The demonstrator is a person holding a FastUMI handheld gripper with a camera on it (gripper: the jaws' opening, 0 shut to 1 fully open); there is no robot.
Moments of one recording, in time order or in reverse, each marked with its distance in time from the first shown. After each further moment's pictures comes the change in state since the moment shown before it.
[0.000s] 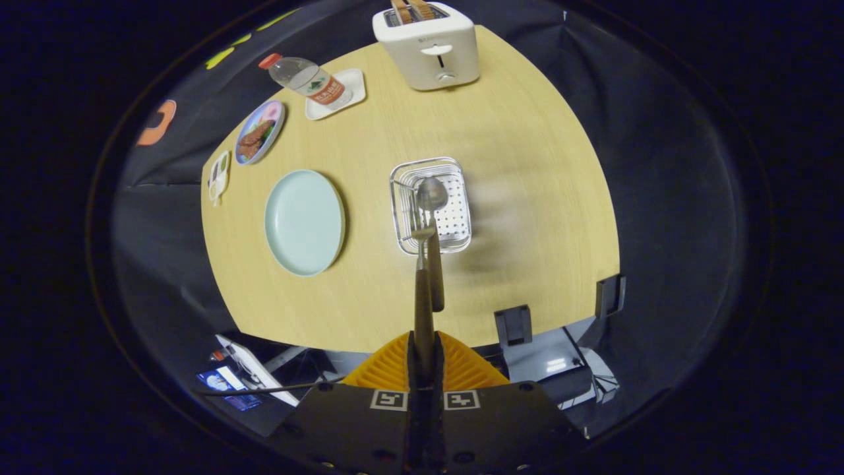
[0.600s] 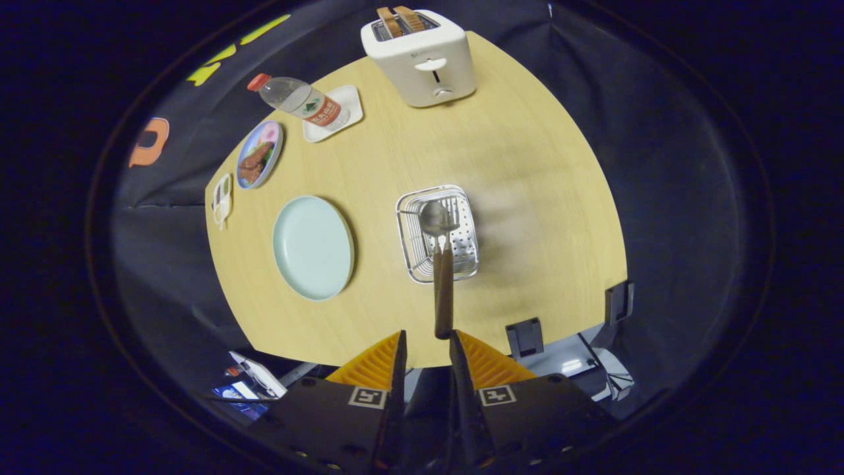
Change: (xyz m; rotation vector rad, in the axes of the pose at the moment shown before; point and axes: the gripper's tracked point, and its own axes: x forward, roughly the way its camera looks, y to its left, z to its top) arm -0.005 0.013 0.027 0.030 -0.069 0.036
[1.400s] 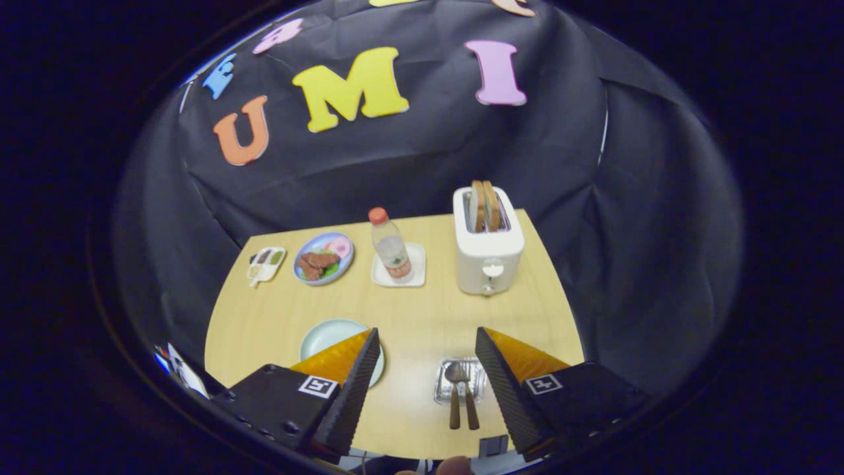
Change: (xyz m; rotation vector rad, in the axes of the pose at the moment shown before) arm -0.117 0.076 0.086 -0.365 -0.864 0.047
